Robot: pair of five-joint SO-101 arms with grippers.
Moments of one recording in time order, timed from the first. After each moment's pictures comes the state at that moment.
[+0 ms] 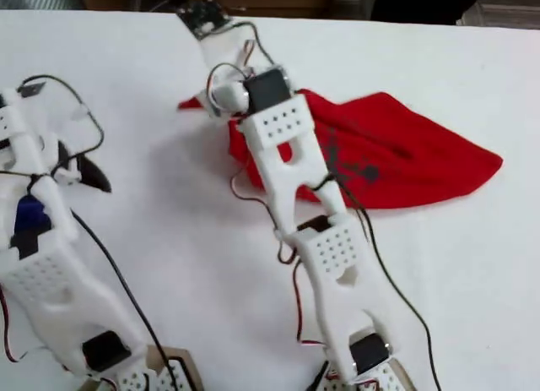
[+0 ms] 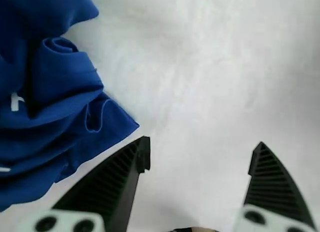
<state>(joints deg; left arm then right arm) -35.9 29.6 -25.1 101.4 -11.1 -31.9 49.6 -84.1 93.2 14.1</state>
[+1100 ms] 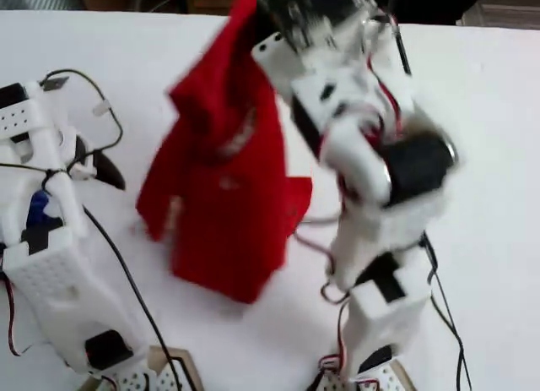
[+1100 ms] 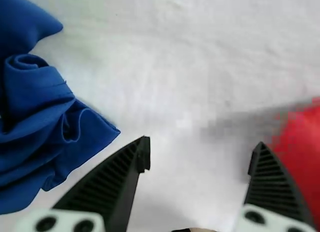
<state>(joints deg) -32.0 29.6 -25.1 101.4 -11.1 -24.9 16.3 -85.8 93.6 26.1</state>
